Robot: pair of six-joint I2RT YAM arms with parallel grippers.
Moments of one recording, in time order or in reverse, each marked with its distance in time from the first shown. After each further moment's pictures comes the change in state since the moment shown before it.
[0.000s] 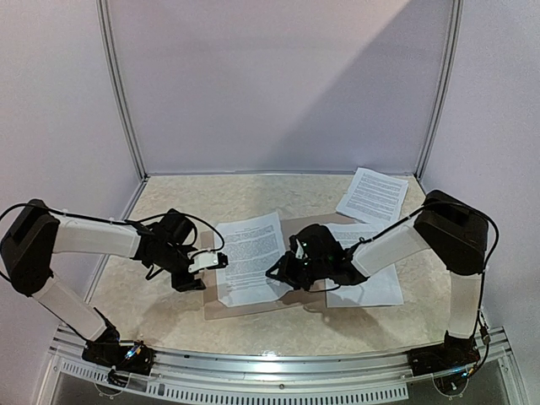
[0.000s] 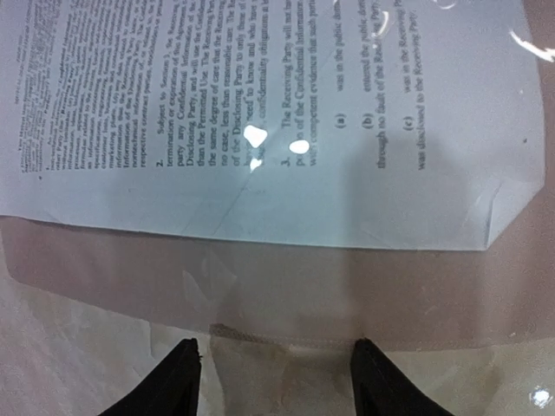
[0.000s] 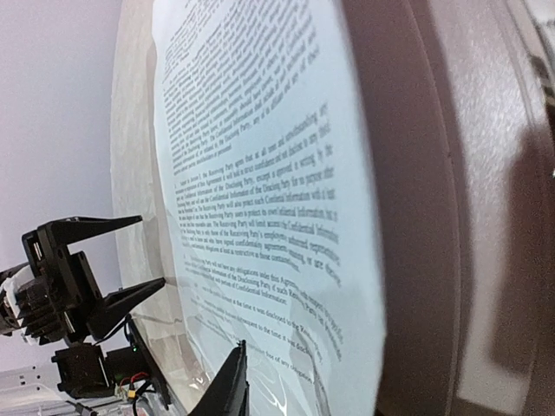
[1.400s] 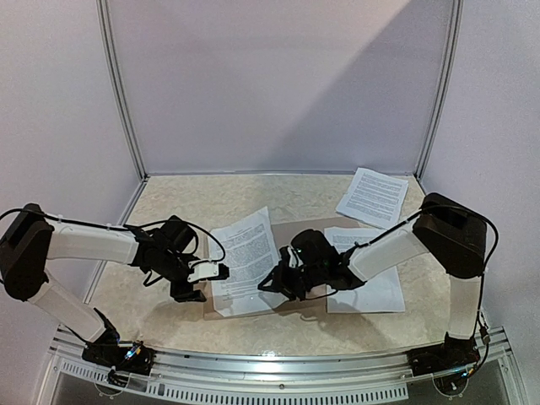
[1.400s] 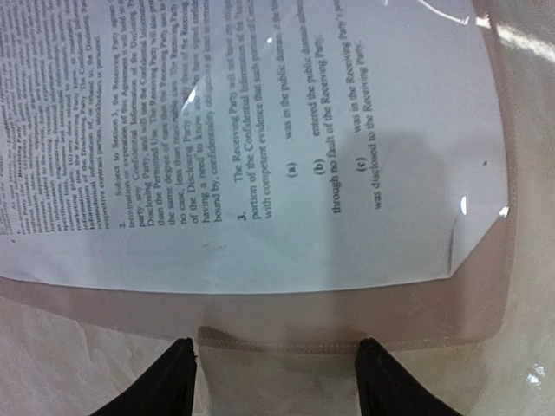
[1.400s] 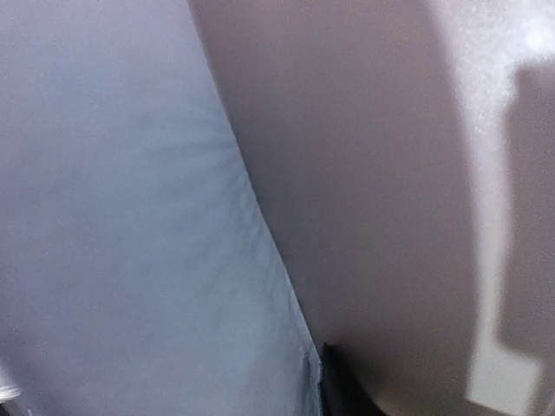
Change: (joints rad) left arm -0.058 -0.031 -0.037 -0.041 0.062 0.001; right arm 0.044 0.008 0.008 -0.023 -0.142 0.066
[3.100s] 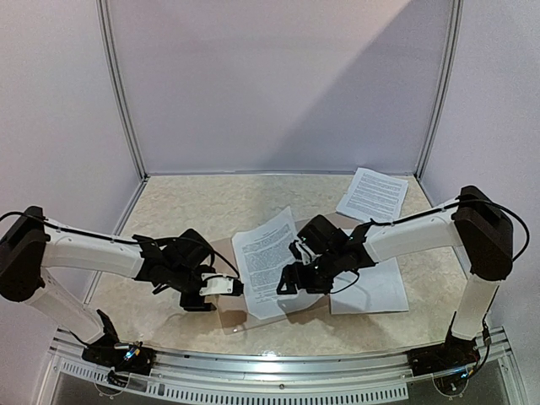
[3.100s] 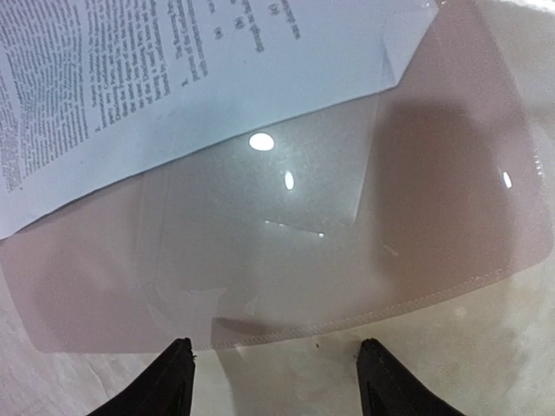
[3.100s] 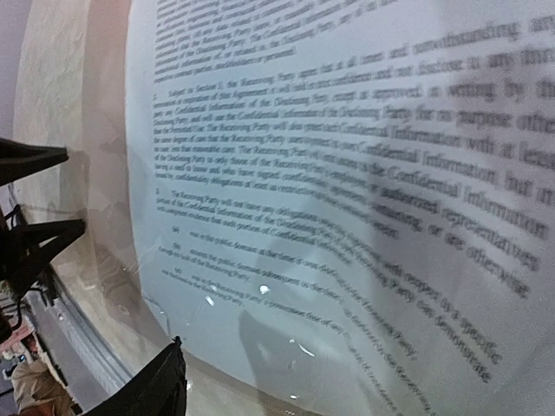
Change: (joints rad) left arm -0.224 -0.030 -0.005 0.035 -0.124 -0.044; right arm -0.036 -0.176 0.081 -0.611 0.084 -0.472
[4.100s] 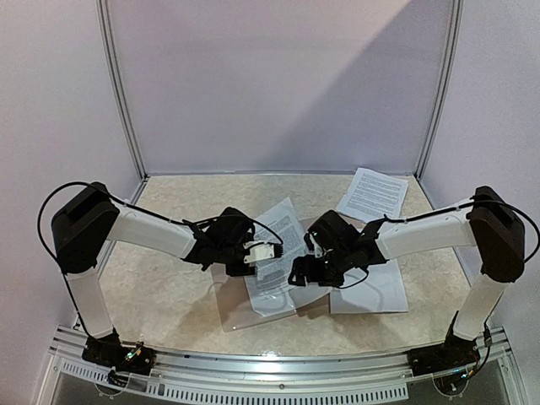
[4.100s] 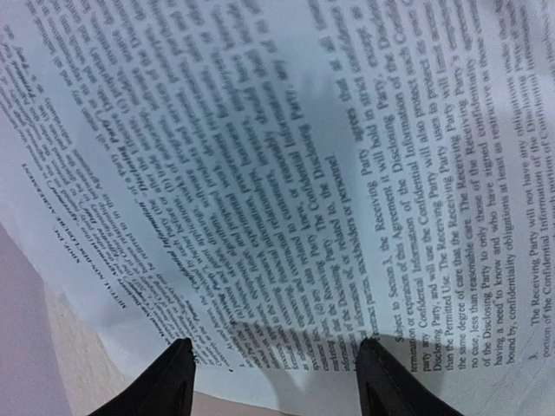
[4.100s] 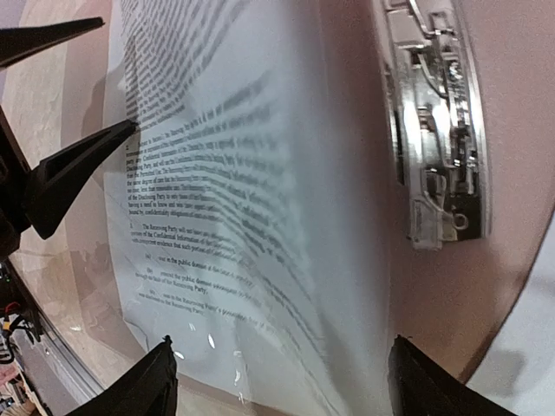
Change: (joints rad) left arm 0.017 0.423 0.344 0.346 -0.201 0.044; right arm -0.038 -0.081 -0.051 -0.024 0.153 0.011
